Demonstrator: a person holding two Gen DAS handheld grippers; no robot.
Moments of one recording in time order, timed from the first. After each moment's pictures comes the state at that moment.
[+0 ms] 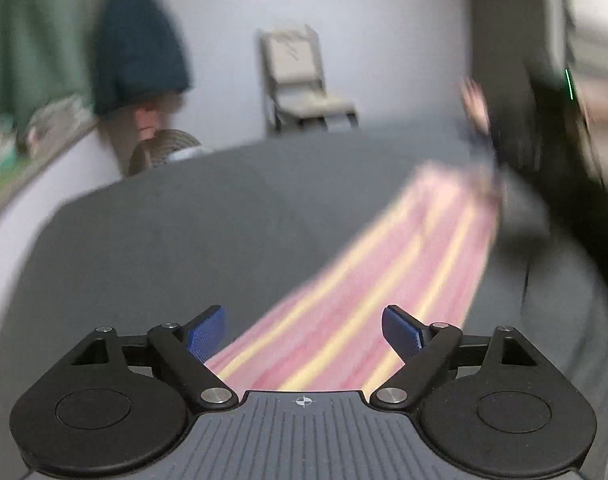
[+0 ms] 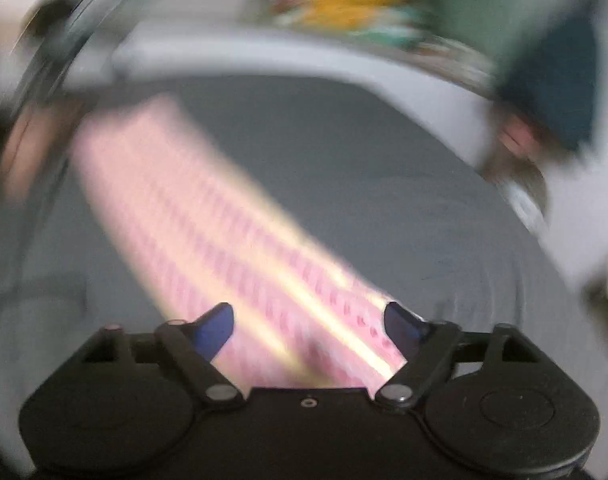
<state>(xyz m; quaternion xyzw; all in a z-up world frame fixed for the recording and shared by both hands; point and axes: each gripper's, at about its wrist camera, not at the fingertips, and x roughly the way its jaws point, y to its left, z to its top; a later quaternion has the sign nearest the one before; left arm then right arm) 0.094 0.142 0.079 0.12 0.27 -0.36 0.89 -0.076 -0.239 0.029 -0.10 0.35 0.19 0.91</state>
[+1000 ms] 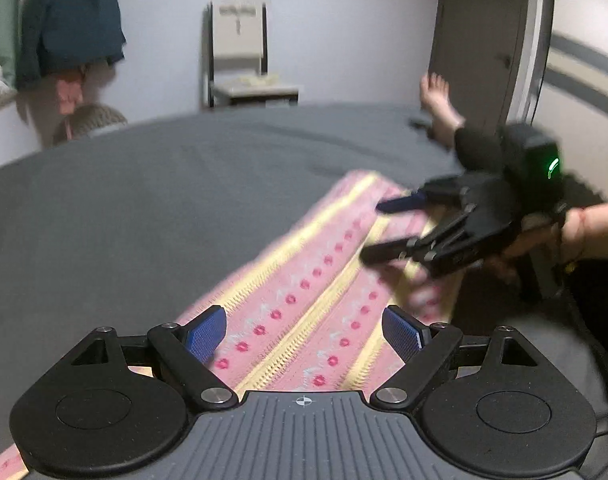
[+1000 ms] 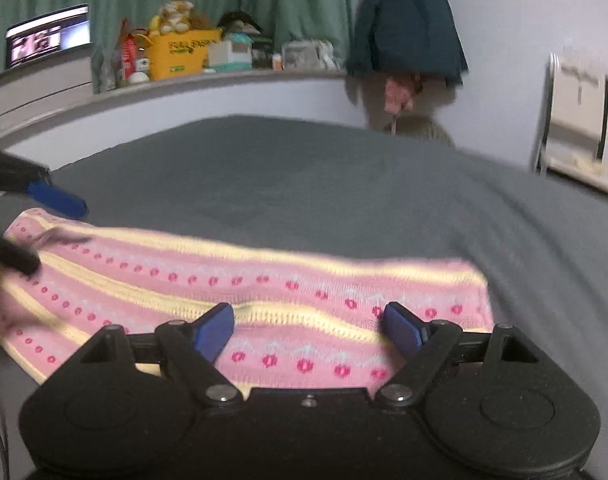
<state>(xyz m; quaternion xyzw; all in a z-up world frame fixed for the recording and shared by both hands) 0.125 -0.022 0.007 0.13 0.31 -0.43 0.84 -0.055 -0.212 -0.077 0.01 0.29 0.05 0.96</state>
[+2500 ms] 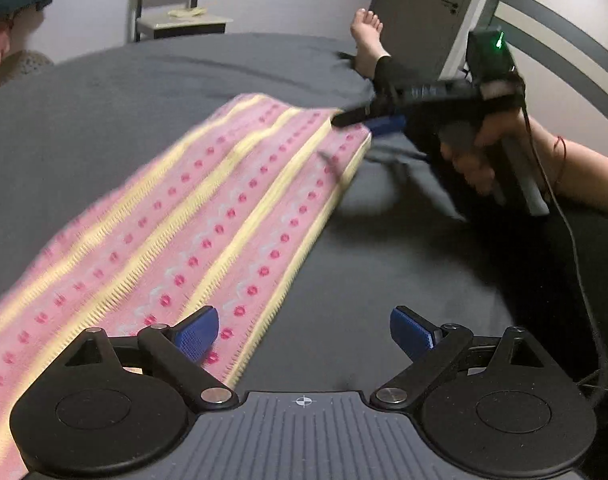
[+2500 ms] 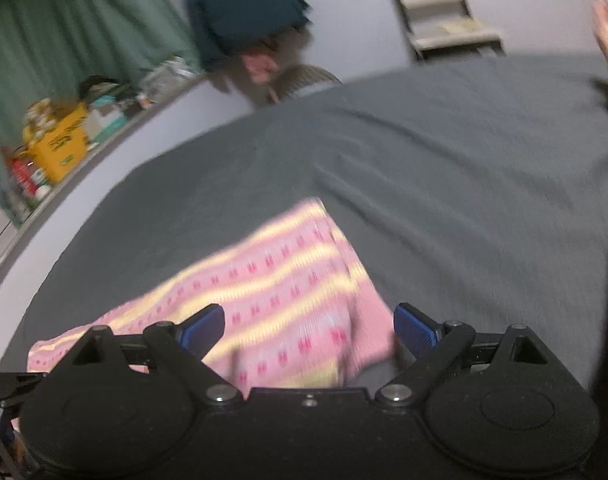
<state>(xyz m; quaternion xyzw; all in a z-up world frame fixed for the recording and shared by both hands) 0.078 -0.044 0.025 0.15 0.39 -0.50 0.75 -0.135 -0.285 -0.053 0.27 0.33 -0.09 0.90</state>
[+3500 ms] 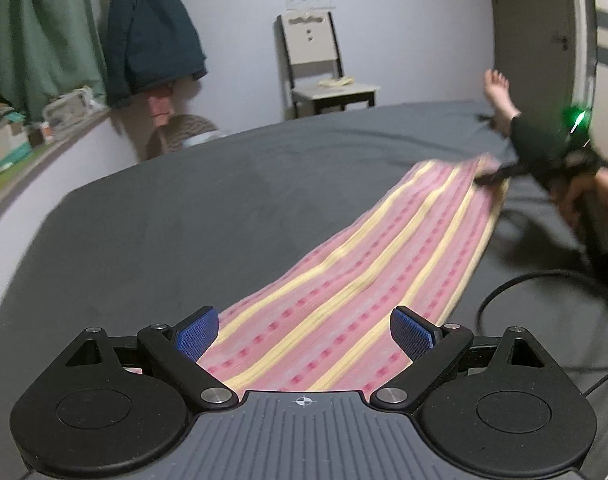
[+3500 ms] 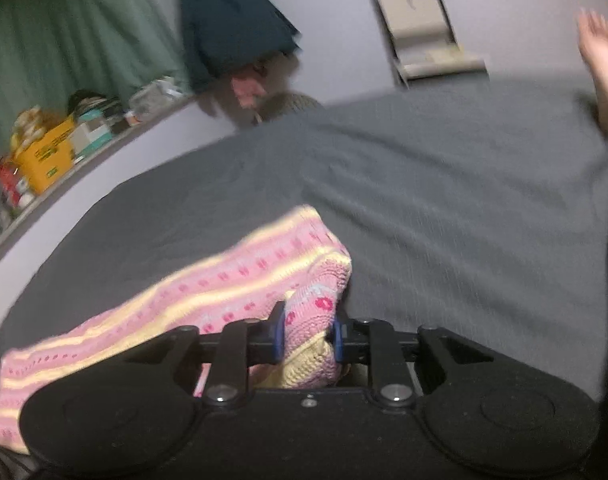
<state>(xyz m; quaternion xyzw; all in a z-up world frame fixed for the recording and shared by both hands) 0.059 0.086 0.075 0.18 0.28 -0.30 0.89 -0.129 -0.253 -0.057 0.17 0.26 -0.10 0.94</state>
